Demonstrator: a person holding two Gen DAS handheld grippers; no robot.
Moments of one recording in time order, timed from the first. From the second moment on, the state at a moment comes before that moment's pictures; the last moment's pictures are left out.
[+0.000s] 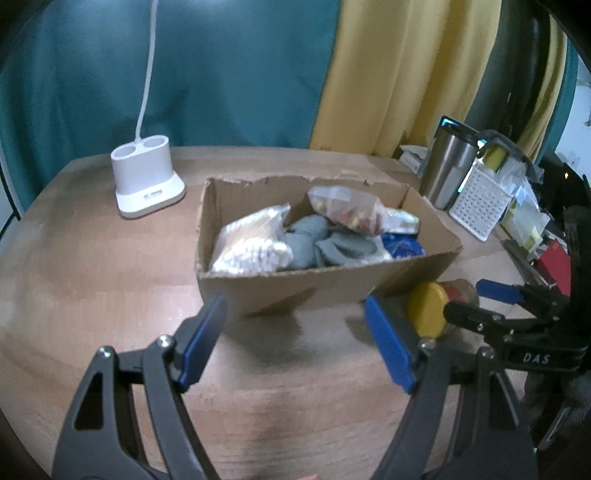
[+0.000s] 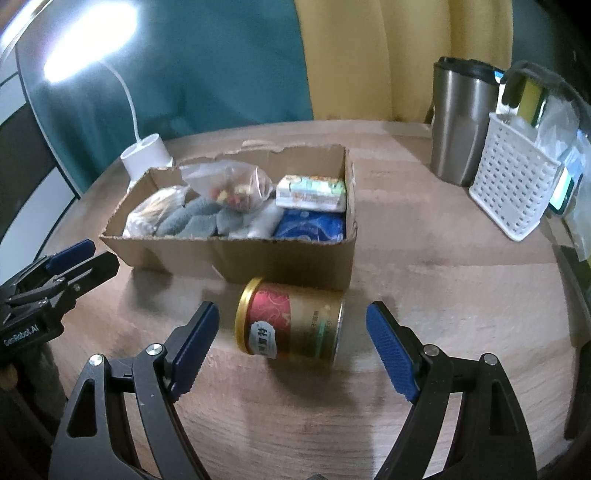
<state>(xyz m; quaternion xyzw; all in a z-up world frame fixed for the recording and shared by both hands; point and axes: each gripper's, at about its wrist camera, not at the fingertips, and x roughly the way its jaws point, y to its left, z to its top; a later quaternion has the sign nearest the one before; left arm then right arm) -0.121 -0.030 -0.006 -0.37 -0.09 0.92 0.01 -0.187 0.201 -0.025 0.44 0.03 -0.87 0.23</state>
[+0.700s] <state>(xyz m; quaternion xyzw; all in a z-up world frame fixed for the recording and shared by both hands) -0.125 -0.022 -0.007 -0.38 -0.07 0.92 0.01 -0.187 0.204 -0.036 0.45 0.04 -0.86 0.22</state>
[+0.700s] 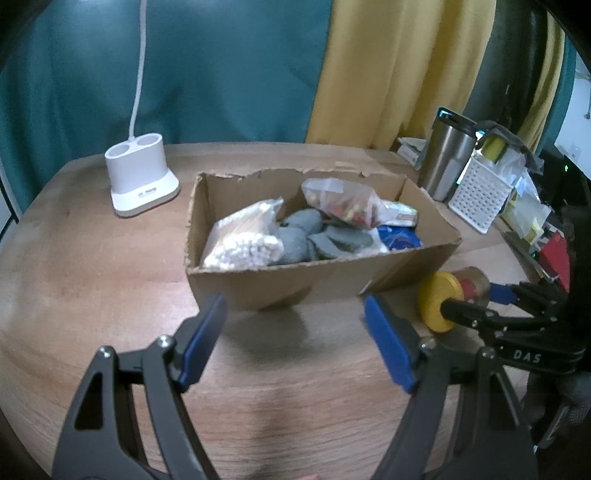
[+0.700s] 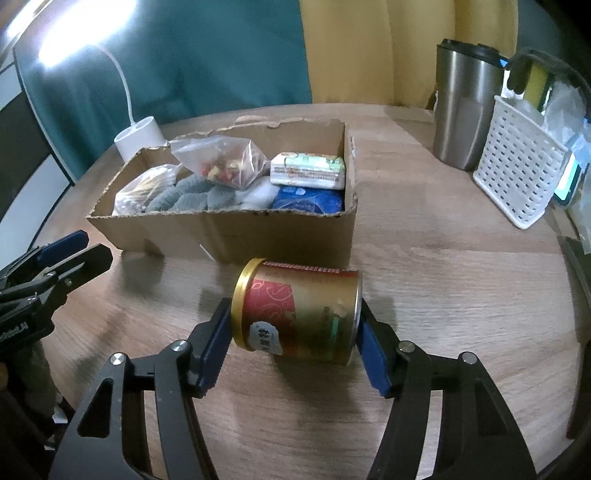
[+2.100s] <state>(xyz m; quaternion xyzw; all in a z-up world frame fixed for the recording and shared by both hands) -0.163 -0.036 0.011 -0.36 -0.08 0.93 0.00 -0.219 0.190 0.025 0.39 0.05 -0.89 0.24</state>
